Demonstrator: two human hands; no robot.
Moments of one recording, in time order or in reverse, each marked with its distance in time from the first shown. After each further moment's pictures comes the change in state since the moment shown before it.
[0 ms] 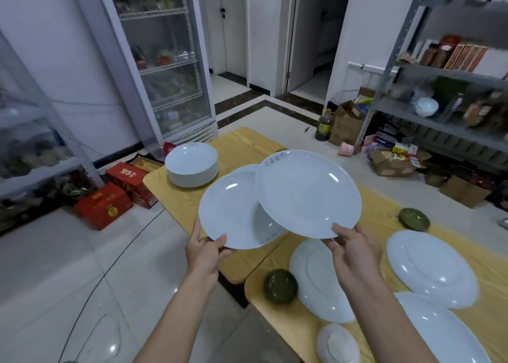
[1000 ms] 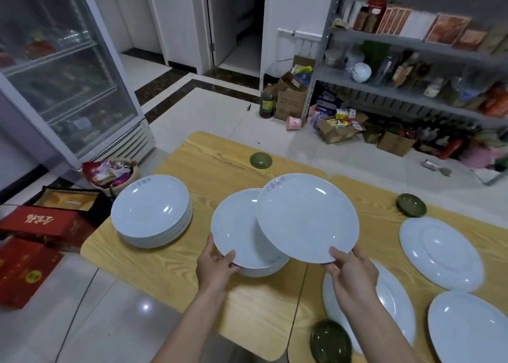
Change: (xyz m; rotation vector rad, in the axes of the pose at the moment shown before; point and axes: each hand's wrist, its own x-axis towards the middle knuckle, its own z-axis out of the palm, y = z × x) left_hand 0.229 0.011 0.041 0.363 -0.286 -0.231; right_hand 0.100 0.091 0.108 0.063 0.427 -0.059
